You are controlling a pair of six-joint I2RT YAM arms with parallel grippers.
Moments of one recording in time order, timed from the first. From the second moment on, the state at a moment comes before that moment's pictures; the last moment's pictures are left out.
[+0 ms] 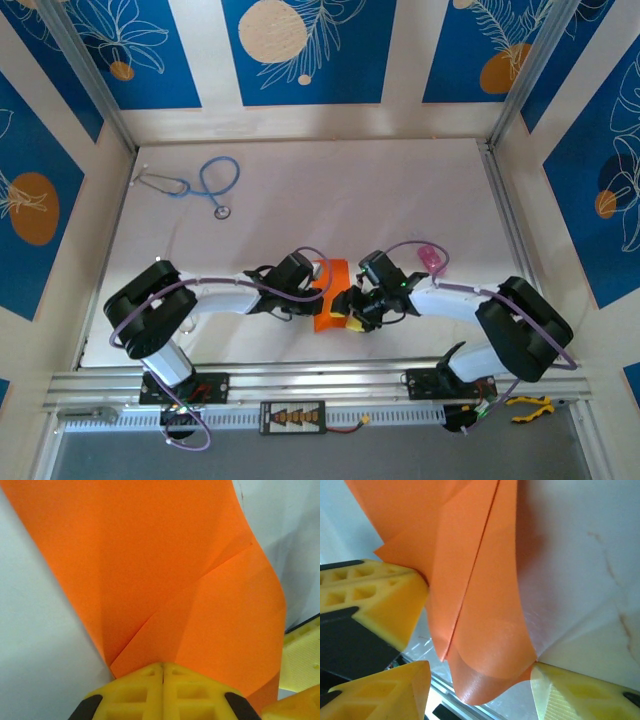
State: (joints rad) left arm -0.89 1.64 0.72 -0.06 0.26 -0.68; right arm 0.68 1.40 0.51 -0.18 -0.56 1.13
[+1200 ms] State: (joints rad) left arm -0.89 1.45 0.68 -0.09 0.19 -0.74; right arm 0.56 1.50 0.57 0.00 -0.52 0.97
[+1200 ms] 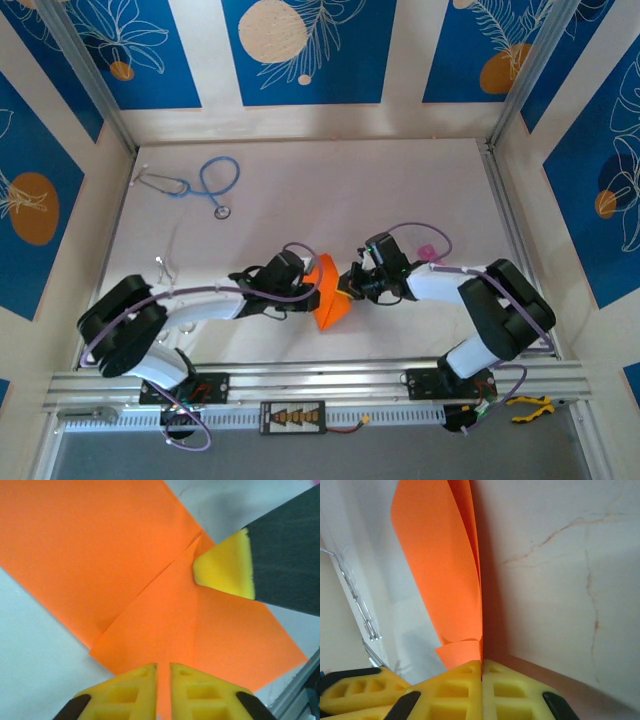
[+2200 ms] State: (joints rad) left arm -0.87 0.53 0.48 -0.70 -0.34 -0.90; right arm 1.00 2.16 1.72 -1.24 0.54 0.56
